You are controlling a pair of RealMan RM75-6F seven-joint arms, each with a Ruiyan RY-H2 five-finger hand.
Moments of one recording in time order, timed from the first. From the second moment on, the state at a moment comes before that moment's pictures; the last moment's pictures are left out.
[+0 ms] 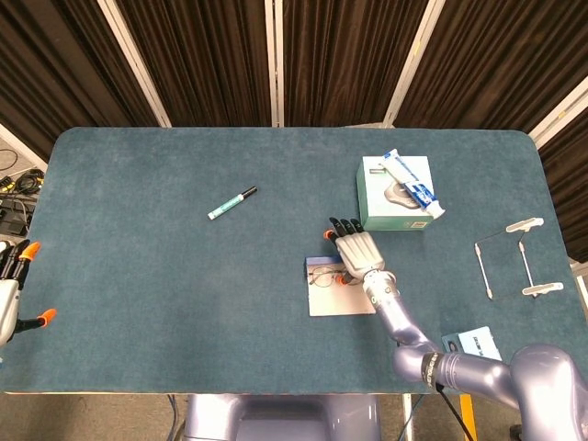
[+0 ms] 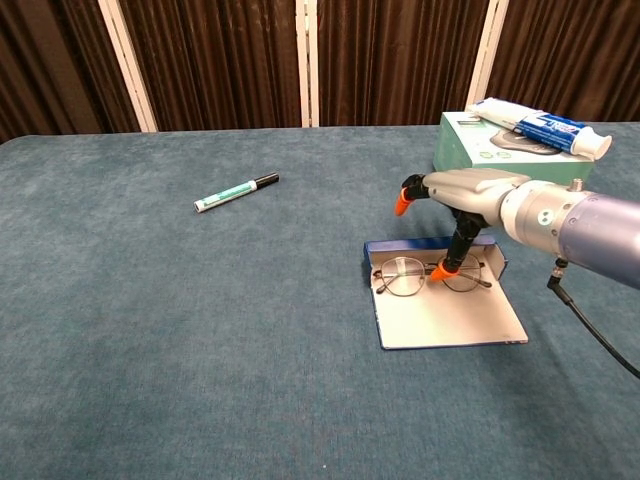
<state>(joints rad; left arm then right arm) -0.13 -1.08 -0.08 -1.68 1.32 1.38 0.14 0.87 -1.69 0.18 -1.26 -0.86 0.88 -0.43</state>
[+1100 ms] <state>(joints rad) -0.13 -1.07 -0.07 -1.69 1.36 1.40 0.14 0.73 -1.52 0.06 -1.57 -1.14 1.03 -0.43</state>
